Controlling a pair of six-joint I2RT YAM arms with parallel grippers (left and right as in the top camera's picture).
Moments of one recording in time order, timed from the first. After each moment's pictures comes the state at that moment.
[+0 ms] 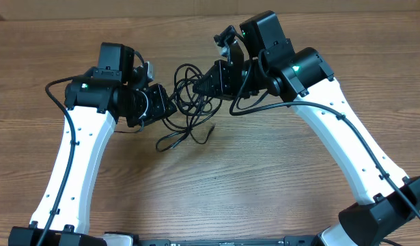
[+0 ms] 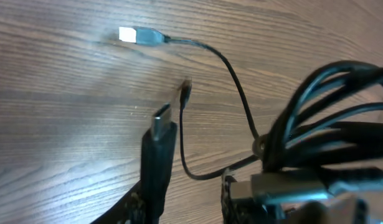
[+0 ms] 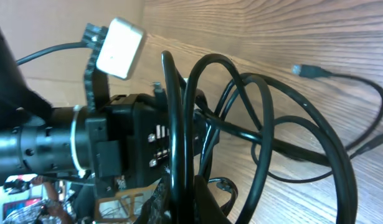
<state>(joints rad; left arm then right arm) -0.13 1.51 1.45 -1.15 0.43 -0.44 0.51 1.74 1.81 -0.95 -0.71 0.55</state>
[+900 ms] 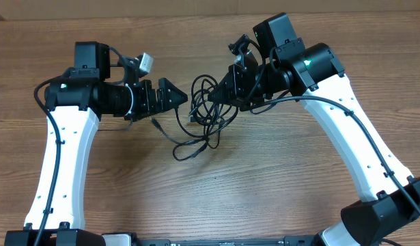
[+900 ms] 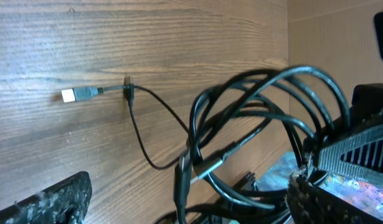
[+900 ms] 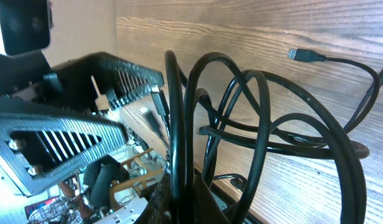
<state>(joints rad) 0.00 1.51 1.44 -1.11 0.82 -0.17 0.45 1.73 1.81 -1.15 -0.74 0.52</state>
